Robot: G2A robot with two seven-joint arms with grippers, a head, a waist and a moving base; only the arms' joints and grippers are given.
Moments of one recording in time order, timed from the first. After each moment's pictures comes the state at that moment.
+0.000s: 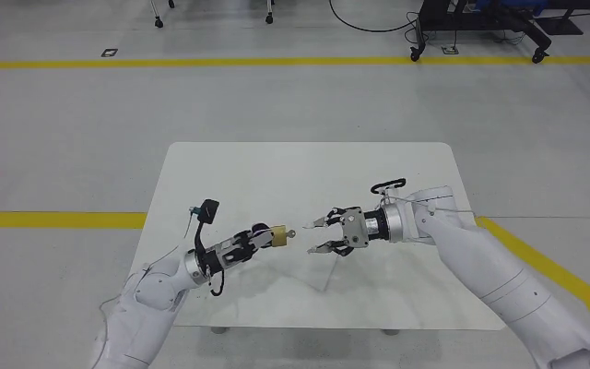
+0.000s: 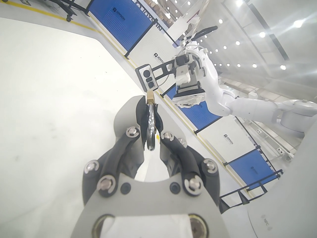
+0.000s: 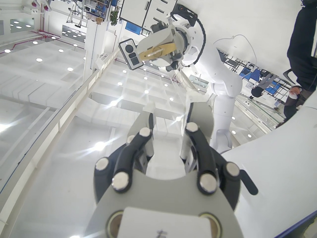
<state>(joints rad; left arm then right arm) 1.12 -1.21 -1.22 -1.33 0.03 -0.88 -0.66 -0.61 -0.88 0.72 -1.45 1.63 1.01 0.52</state>
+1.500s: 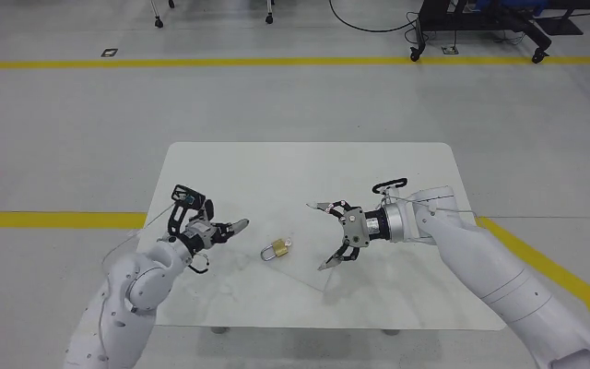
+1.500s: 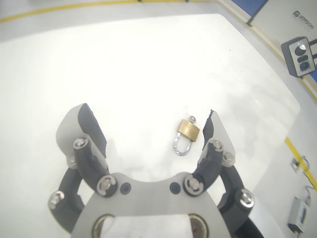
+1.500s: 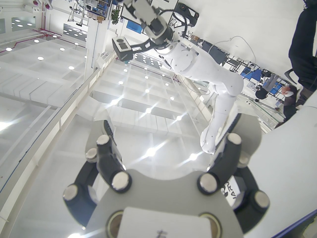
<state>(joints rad) 1.24 -1.15 -1.41 -1.61 0.95 -0.35 -0.36 -0.61 -0.88 0.72 -1.45 1.63 1.01 0.51</state>
